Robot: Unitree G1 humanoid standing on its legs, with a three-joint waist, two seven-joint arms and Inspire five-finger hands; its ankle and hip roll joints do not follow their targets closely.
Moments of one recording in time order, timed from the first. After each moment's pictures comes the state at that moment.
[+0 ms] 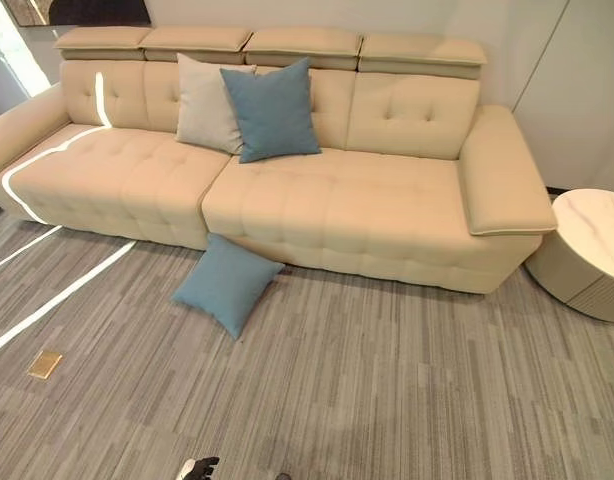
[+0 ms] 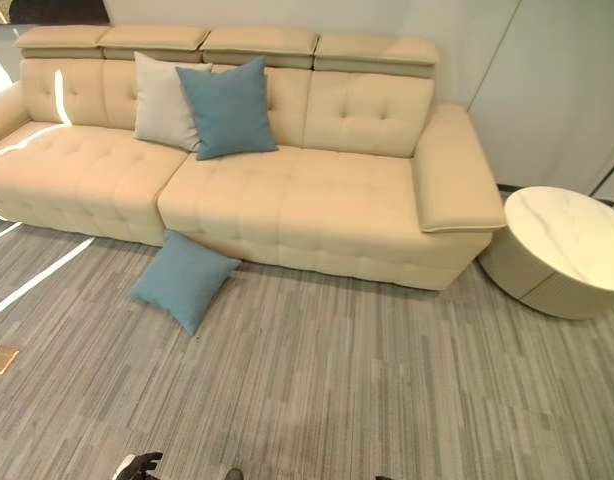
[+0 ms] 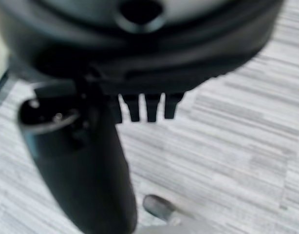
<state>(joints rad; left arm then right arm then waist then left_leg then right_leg) -0.01 0.22 -0.26 1.26 0.06 -0.06 0.19 0.02 -0.23 0.17 1.29 0.02 -0.05 -0.18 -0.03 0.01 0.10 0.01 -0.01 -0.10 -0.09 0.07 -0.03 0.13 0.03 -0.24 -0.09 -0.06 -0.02</state>
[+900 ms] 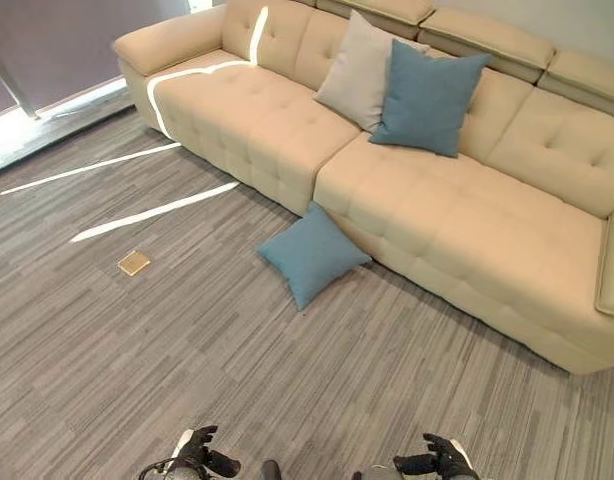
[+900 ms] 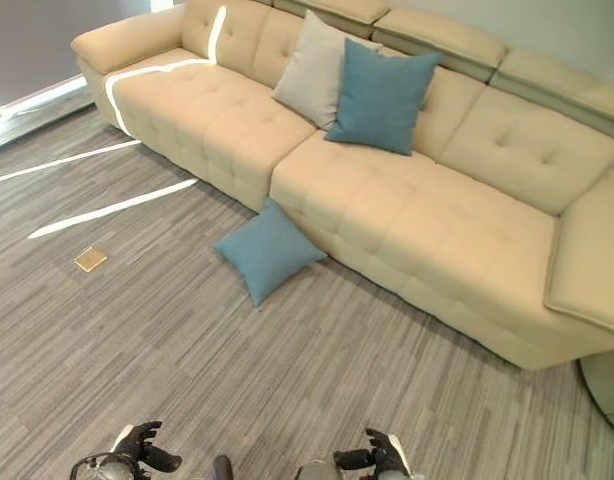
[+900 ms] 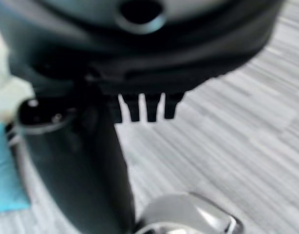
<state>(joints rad) -0.09 0.27 -0.25 1.22 -0.04 -0.07 0.17 -0.07 -0.22 0.16 1.19 0.08 -0.06 -0.17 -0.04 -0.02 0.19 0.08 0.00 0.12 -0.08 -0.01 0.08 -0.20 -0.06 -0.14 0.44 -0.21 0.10</state>
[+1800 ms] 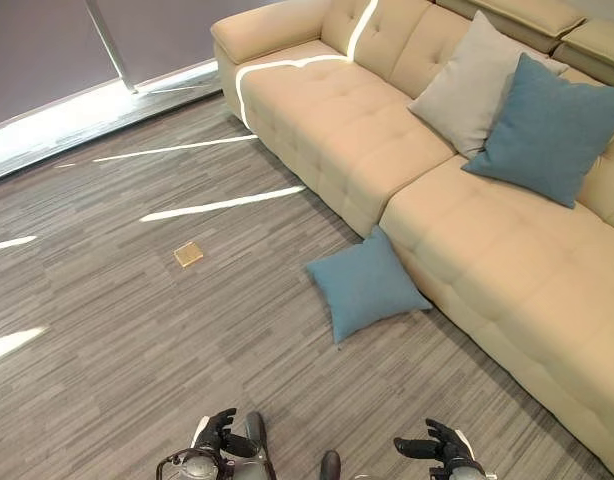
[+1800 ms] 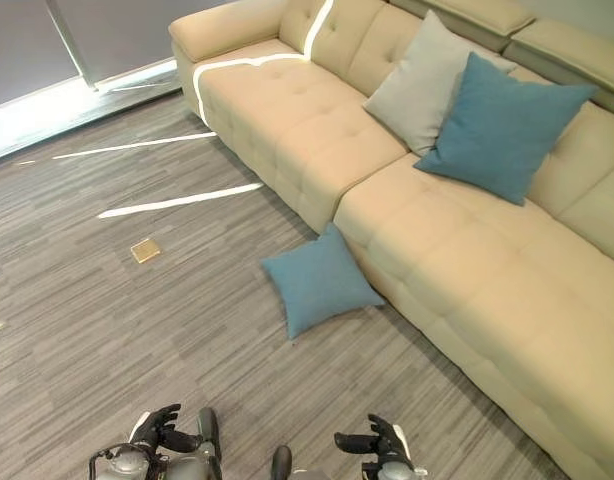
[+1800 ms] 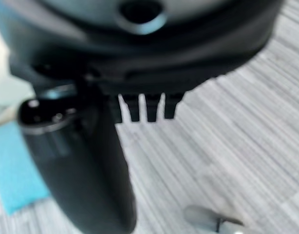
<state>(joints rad) -0.06 0.21 -0.23 1.17 -0.12 -0.11 0.14 -0.03 -0.24 0.15 1.20 0.18 -0.10 -0.16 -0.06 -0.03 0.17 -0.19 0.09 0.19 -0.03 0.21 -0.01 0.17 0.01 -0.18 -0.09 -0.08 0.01</state>
